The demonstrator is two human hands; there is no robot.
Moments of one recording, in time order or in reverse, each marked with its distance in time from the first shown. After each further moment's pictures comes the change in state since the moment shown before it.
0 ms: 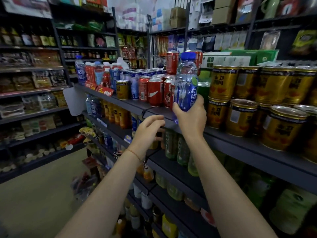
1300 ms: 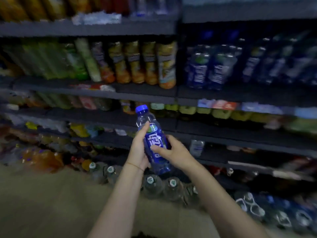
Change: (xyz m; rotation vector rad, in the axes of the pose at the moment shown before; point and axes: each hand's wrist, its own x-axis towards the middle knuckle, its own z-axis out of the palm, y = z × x) left_hand -0.570 -0.150 0.404 -0.508 -0.330 -0.731; right_hand -0.416 0.204 -0.650 0.160 -0.467 0.771
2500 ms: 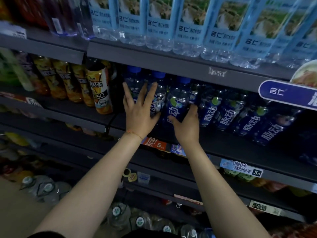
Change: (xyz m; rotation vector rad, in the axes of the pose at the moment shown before) left_hand 0.157 -0.034 0.249 1.634 0.339 1.202; right_hand 0.098 -0.054 -0.298 -0.404 0.626 -0.199
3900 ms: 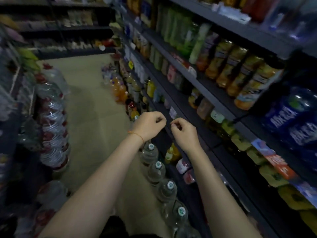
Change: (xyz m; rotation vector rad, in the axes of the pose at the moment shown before) left_hand -0.253 -0.187 -0.220 -0.228 -0.127 -0.882; right_hand -0.240 -0.123 0.195 0.017 -0.987 -0.502
